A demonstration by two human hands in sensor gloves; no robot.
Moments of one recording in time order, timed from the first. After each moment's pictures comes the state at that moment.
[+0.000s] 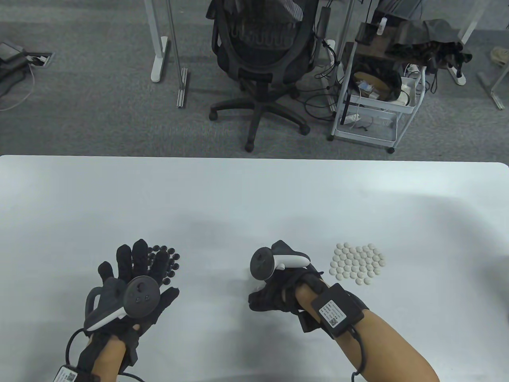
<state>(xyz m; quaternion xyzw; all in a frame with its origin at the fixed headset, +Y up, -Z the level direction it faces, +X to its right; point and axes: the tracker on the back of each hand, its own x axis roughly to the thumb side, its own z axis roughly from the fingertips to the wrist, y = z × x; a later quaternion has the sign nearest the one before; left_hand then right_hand) -0.250 -0.683 -0.237 -0.11 -0.13 0.08 0.98 0.057 -0.753 -0.324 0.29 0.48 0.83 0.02</state>
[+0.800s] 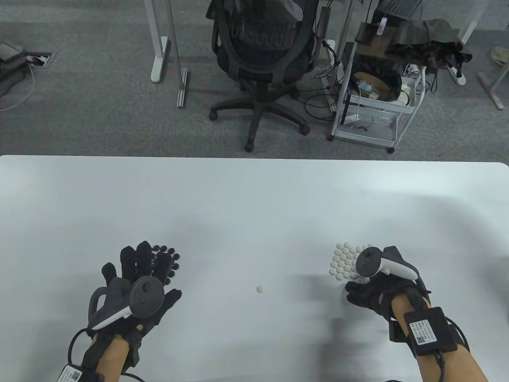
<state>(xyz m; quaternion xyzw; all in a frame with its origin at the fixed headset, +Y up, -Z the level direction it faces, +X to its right) -0.245 -0.690 -0.239 -0.12 -0.13 0.07 0.98 0.270 -0.752 -0.331 0.04 0.44 0.90 0.05</state>
